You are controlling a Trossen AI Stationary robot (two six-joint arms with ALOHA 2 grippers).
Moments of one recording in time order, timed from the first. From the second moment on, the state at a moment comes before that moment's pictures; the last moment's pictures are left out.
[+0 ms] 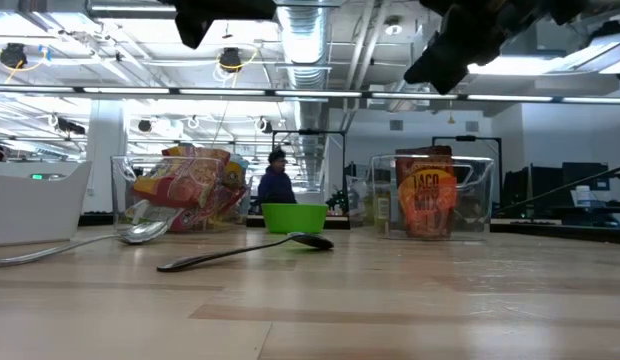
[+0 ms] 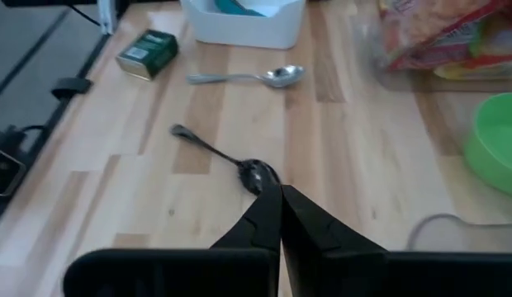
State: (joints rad) left arm -0.46 1.35 0.84 0.10 -0.60 -0.30; right arm 0.14 1.20 0.76 -0.16 0.03 0.10
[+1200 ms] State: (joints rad) left arm -0.46 1.35 0.84 0.09 -0.60 -0.29; right arm 0.24 1.18 0.77 -0.23 -0.25 0.01
